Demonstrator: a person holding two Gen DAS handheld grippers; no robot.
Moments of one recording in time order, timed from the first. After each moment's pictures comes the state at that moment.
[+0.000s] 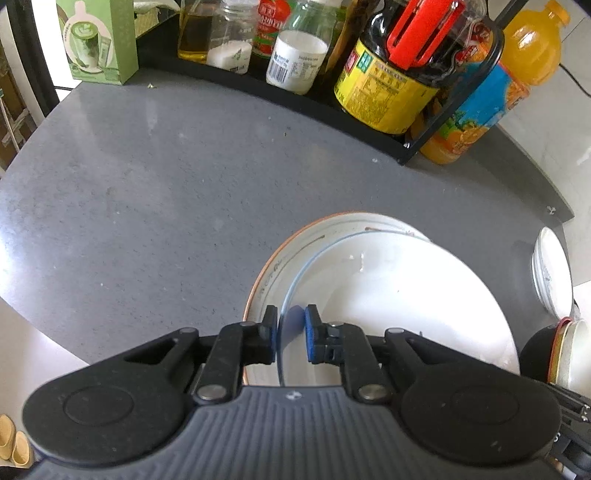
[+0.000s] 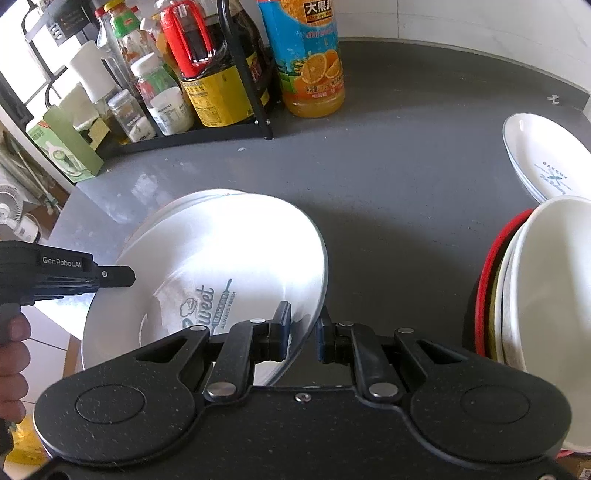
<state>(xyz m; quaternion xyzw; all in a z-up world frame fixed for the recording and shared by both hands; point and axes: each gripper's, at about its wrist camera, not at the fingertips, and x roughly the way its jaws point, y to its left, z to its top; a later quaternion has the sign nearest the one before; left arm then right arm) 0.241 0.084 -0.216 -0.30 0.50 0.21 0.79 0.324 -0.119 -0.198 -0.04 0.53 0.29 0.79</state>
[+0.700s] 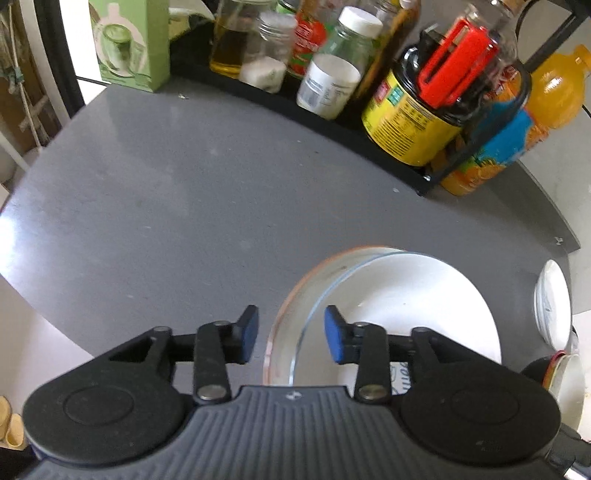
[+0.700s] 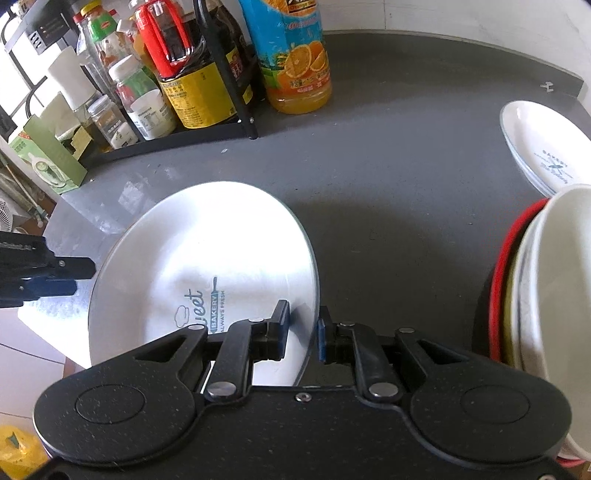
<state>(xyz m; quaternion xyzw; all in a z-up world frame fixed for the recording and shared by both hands) 0.229 0.110 -0.200 -0.32 0.49 0.25 0.78 0.330 -0.111 -0.213 -0.02 0.54 0.27 0.80</state>
